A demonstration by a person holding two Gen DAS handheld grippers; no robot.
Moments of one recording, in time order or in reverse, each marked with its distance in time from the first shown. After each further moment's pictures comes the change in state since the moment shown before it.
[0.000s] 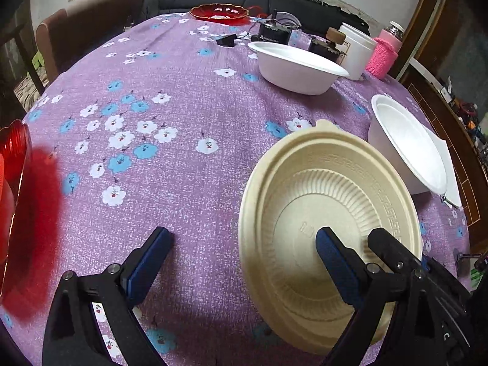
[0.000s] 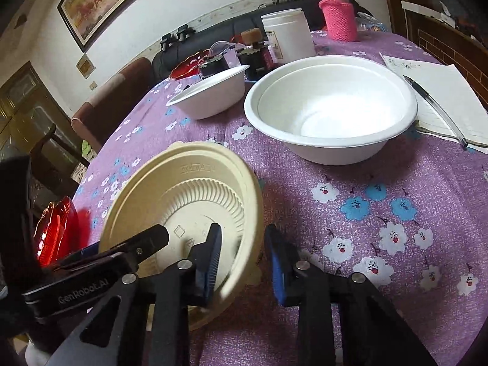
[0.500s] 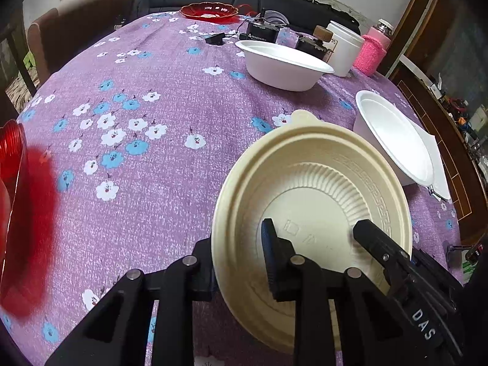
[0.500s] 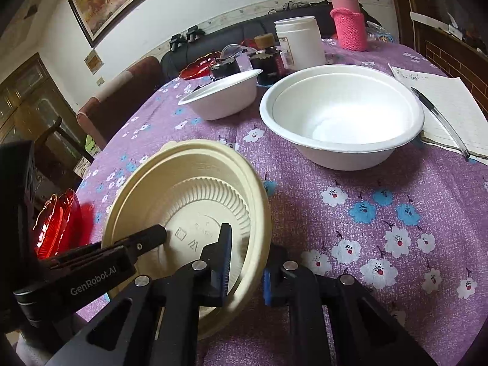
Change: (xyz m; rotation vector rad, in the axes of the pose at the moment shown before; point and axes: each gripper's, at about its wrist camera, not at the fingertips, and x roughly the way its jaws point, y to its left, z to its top) left arm -0.008 -0.001 -0.004 0.010 0.012 -0.053; right arm -0.004 0.009 -0.003 -0.034 -0.023 0.021
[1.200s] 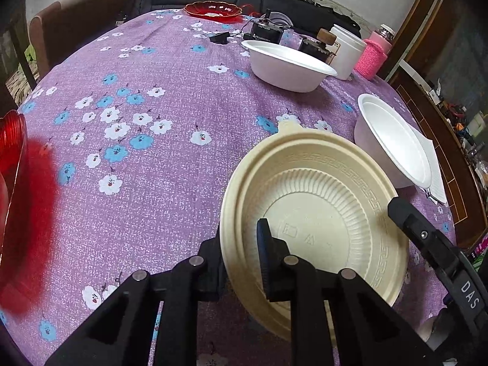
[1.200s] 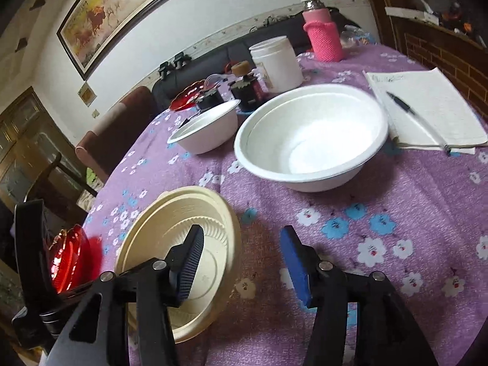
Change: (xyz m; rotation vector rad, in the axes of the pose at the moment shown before) left arm 0.000 0.006 -0.002 -0.023 -0.001 -0.018; right arm -0.022 -0.019 0.009 0.102 -0.094 -0.006
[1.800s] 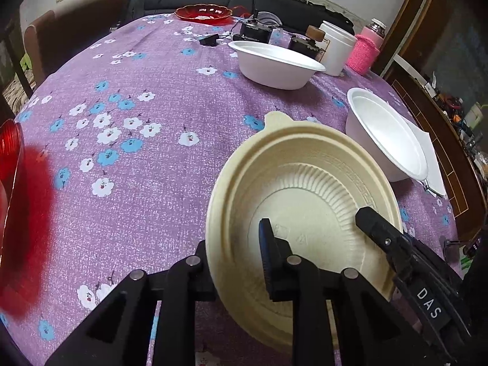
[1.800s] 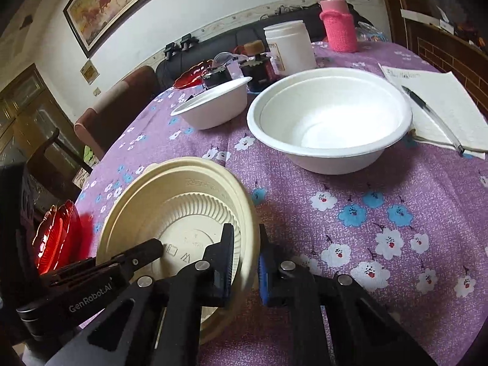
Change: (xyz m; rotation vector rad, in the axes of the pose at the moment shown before) left arm -0.001 -0.010 -0.004 0.033 -0.007 -0.003; right arm 0.016 0.010 -0.011 -0.080 0.060 0.000
